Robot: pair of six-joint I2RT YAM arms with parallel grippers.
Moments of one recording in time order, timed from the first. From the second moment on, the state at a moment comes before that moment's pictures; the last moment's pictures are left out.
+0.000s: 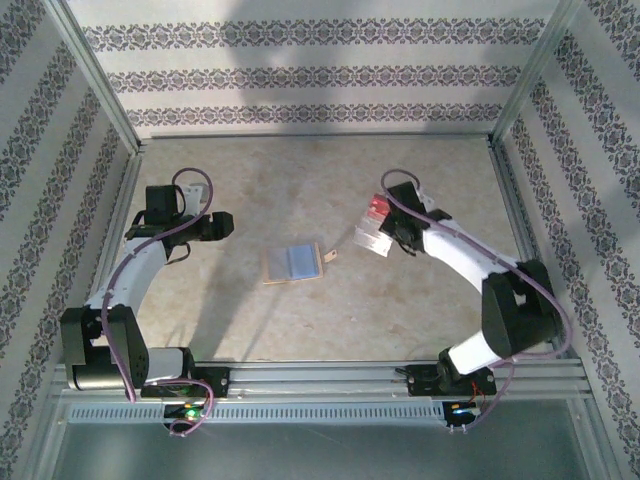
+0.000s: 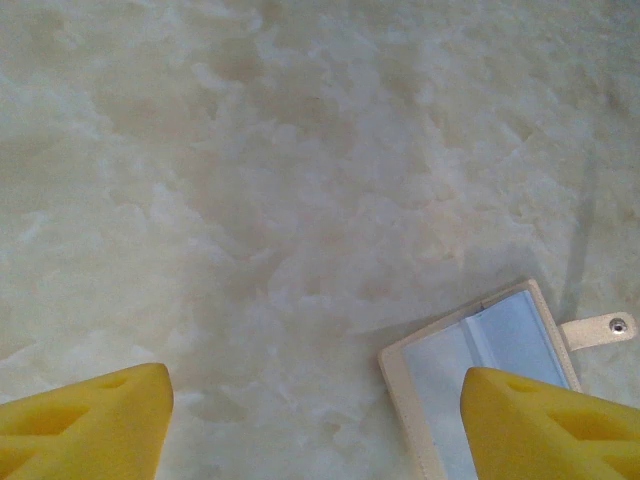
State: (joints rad) left arm 0.09 1.31 0.87 -0.41 0.45 -0.06; right arm 0.36 1.49 0.94 -0.47 0.25 0.89
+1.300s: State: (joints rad) left arm -0.25 1.58 1.27 -0.55 0.44 0.07; right arm 0.44 1.24 0.70 -0.33 0.19 1.14
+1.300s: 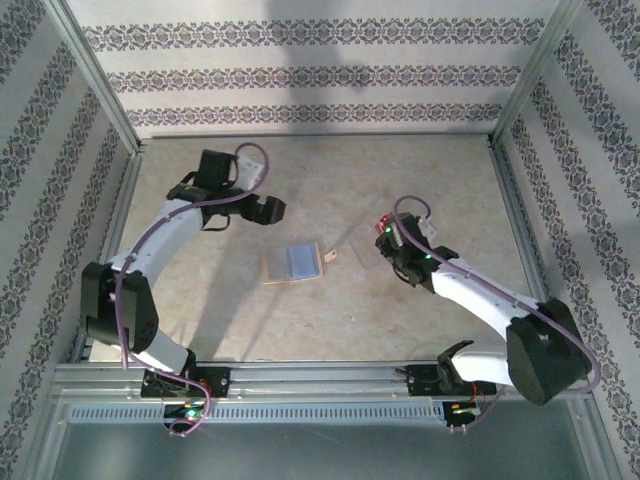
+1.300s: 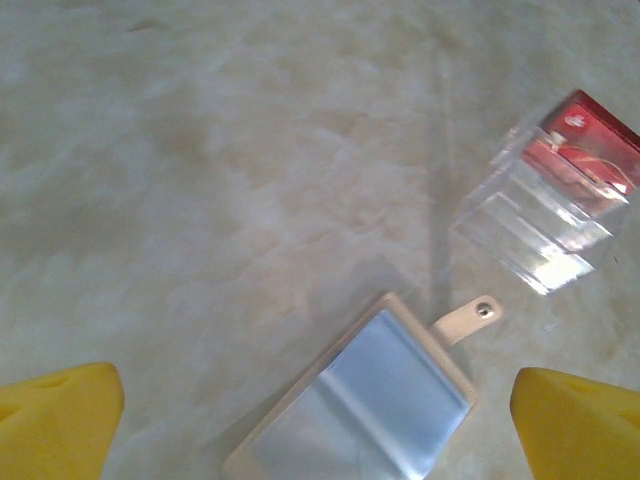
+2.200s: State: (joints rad) left arm -0.64 2.26 1.83 -0.66 0.37 0.01; right arm 0.09 1.49 1.09 -0.61 -0.31 0.18
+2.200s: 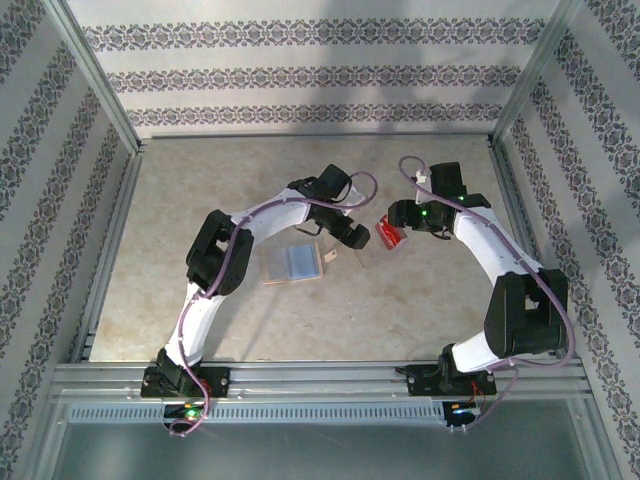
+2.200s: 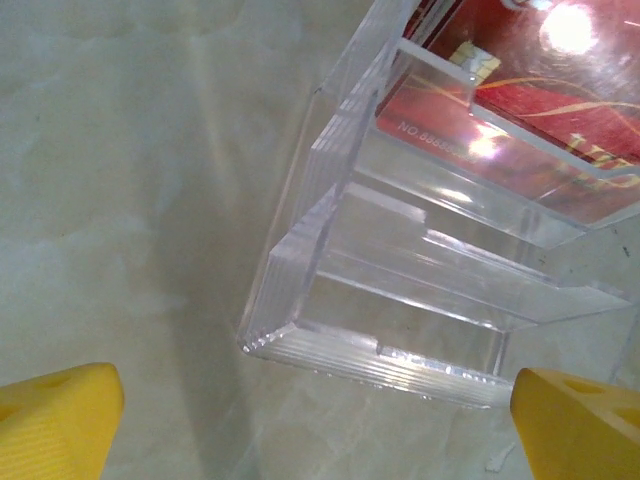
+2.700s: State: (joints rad) left arm -0.64 2.35 1.92 -0.68 0.34 0.00; right arm 0.10 1.57 1.01 -0.49 -0.29 0.15
